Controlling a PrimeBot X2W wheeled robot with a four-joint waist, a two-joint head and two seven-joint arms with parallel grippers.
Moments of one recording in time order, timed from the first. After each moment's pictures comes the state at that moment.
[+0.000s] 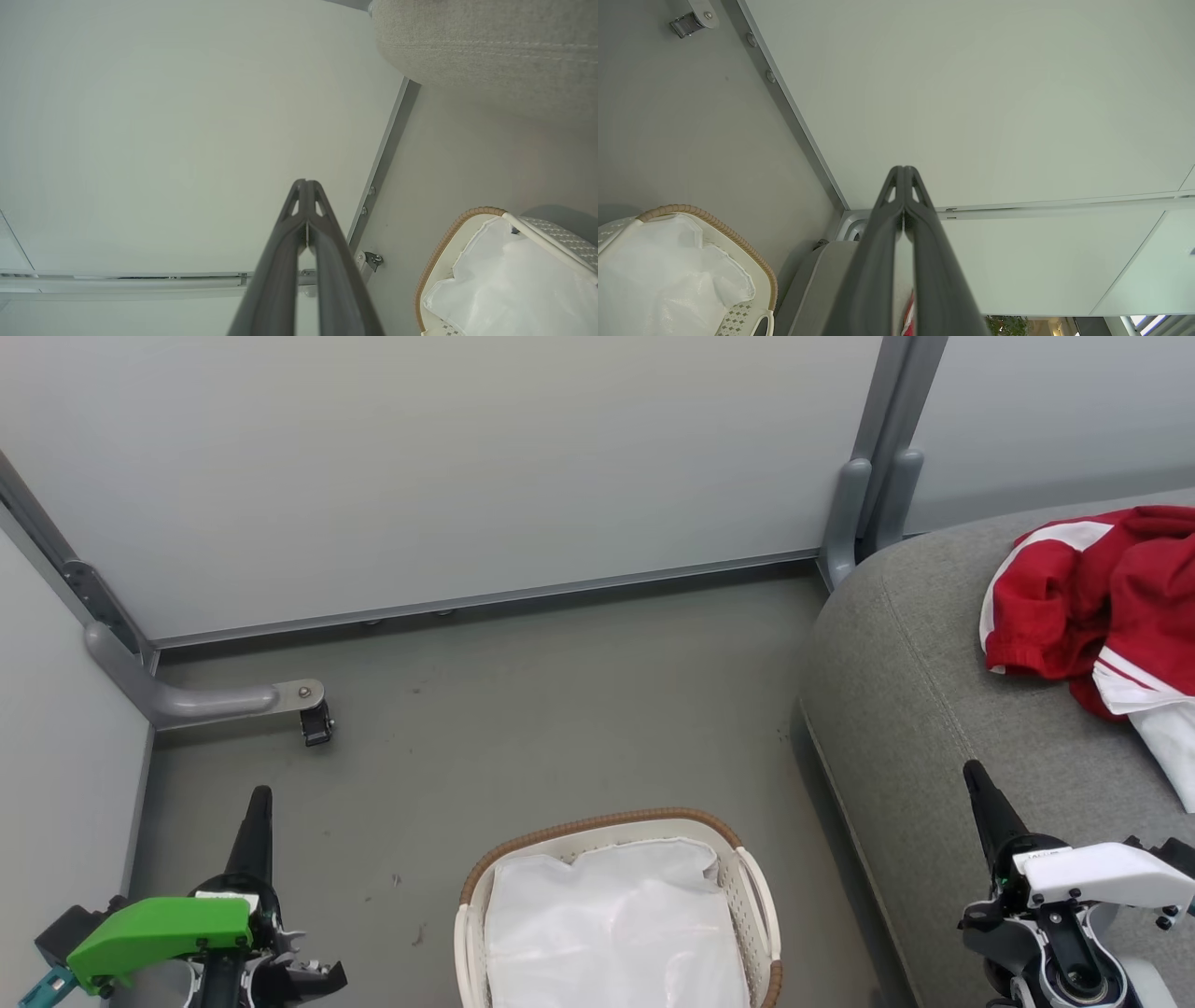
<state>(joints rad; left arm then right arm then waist) -0.09 0.05 0.09 0.26 -1.47 -0.12 0.08 -0.11 -0.05 -0.10 0.26 1.45 0.13 0.07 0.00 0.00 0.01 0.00</state>
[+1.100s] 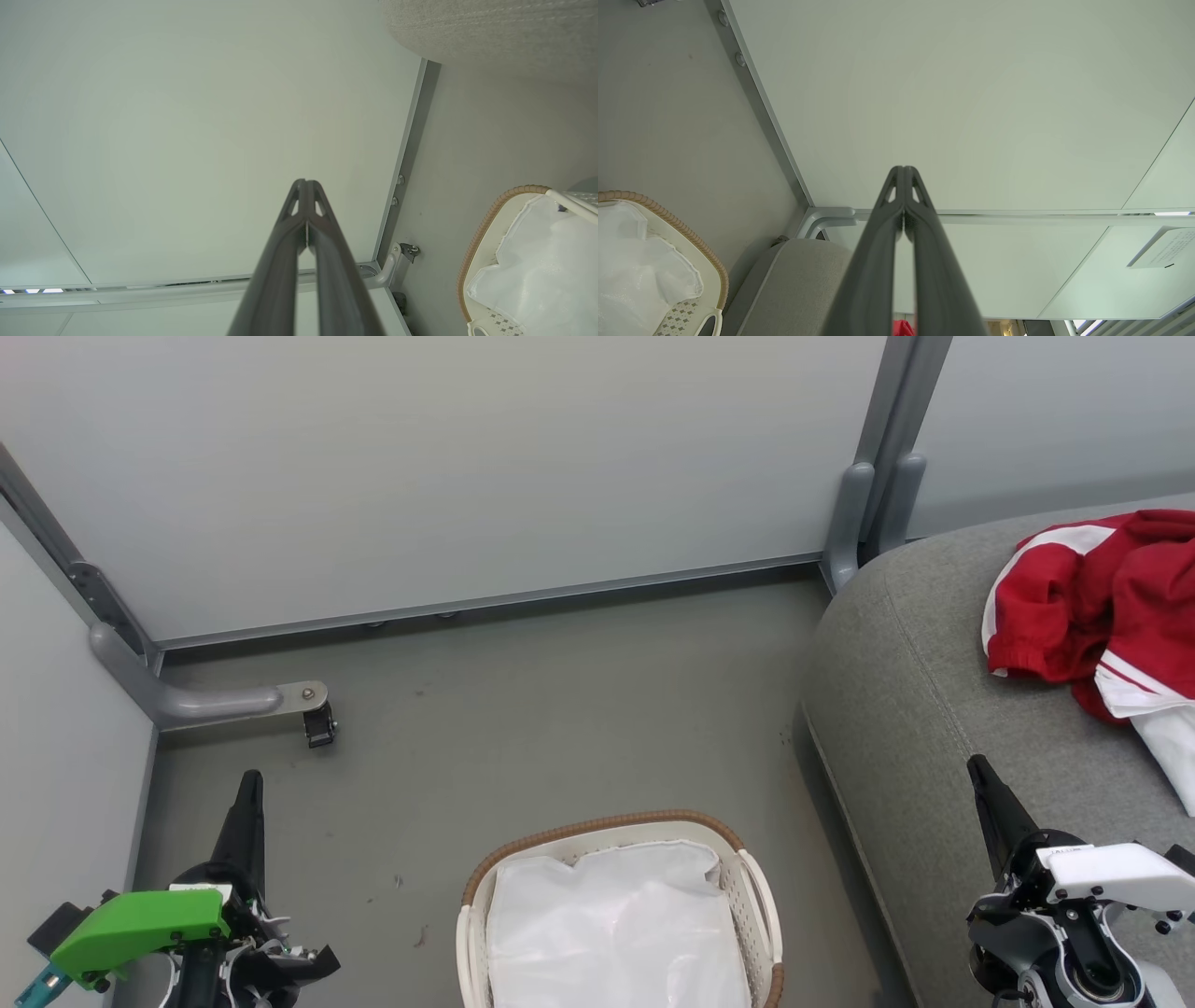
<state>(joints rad) -0.10 0.05 0.11 0.25 -1.61 -0.13 0.11 -0.11 -0.05 -0.11 0.25 1.61 0.13 0.12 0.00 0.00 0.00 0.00</state>
